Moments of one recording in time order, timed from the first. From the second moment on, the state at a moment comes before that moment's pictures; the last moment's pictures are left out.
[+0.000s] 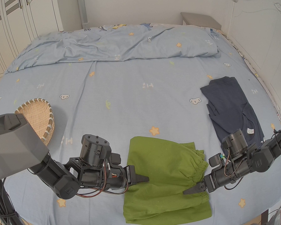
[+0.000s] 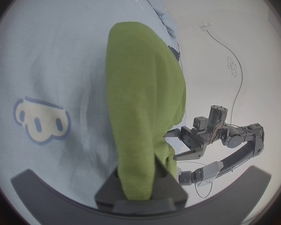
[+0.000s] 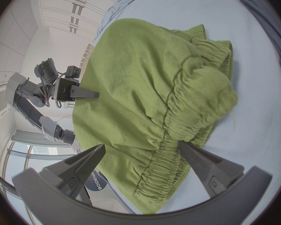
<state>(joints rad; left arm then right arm) -0.60 2.05 -0.64 -0.77 -0.50 -0.78 0.38 1.92 -0.63 -0.15 0.55 0.07</state>
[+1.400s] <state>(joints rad) -0.28 1.74 -1.09 0.25 -0.61 -0.40 0.27 1.50 -1.10 0.38 0.61 0.16</state>
